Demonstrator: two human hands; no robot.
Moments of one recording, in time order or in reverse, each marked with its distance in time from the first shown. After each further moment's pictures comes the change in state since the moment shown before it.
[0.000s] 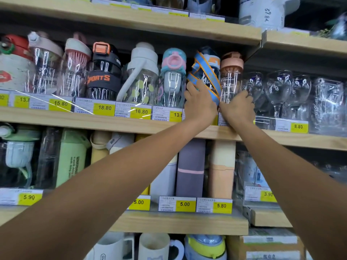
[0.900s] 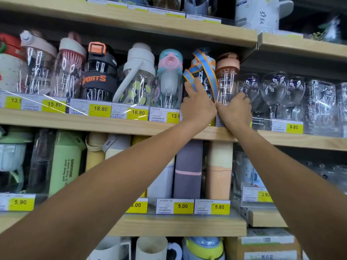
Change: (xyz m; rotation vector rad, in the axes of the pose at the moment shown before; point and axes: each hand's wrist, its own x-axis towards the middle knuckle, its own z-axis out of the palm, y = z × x) left_hand -0.001 0.001 -0.004 -0.054 -0.050 -0.065; right_hand -0.007 0.003 -0.002 0.018 0.038 -0.055
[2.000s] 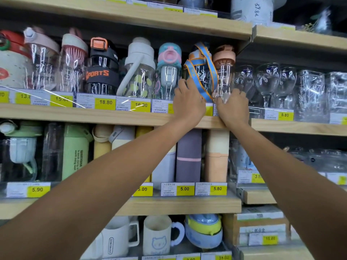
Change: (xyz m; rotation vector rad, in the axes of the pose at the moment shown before) left_hand -0.021 -0.018 -0.017 0.109 0.077 0.104; right_hand -0.027 0.010 -0.011 -0.009 0.017 -0.141
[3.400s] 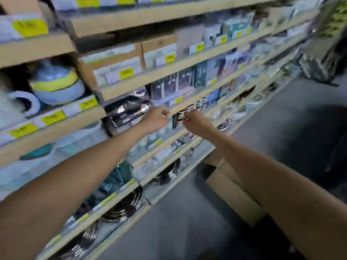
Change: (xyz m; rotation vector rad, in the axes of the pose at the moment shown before) left_hand -0.424 0.153 0.128 -0.576 -1.395 -0.084; right_hand -0.365 0.295 -0.212 -0.360 -0.923 0.663
